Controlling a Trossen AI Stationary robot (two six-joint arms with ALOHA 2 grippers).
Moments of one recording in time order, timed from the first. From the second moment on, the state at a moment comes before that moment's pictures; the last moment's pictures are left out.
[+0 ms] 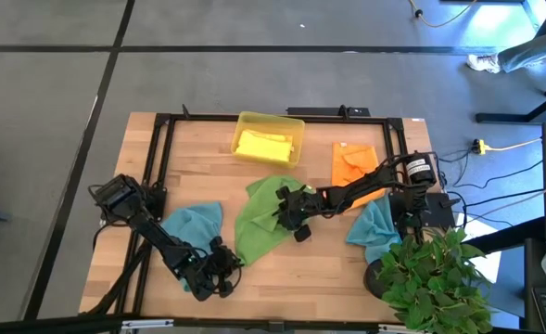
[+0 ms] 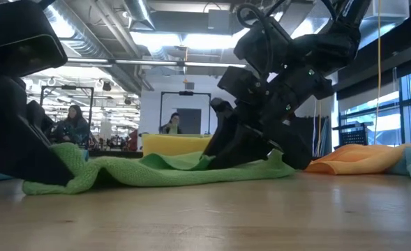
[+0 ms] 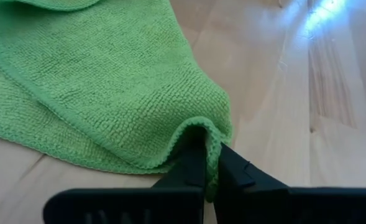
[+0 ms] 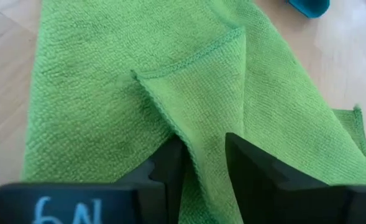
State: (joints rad) left arm -0.81 1.88 0.75 0.21 -0.74 -0.99; right arm 0.09 1.94 0.88 0.36 0.00 -0.55
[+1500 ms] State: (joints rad) left arm -0.81 1.88 0.75 0.21 -0.68 -0.96; right arm 0.11 1.94 0.88 0.40 0.01 -0.56
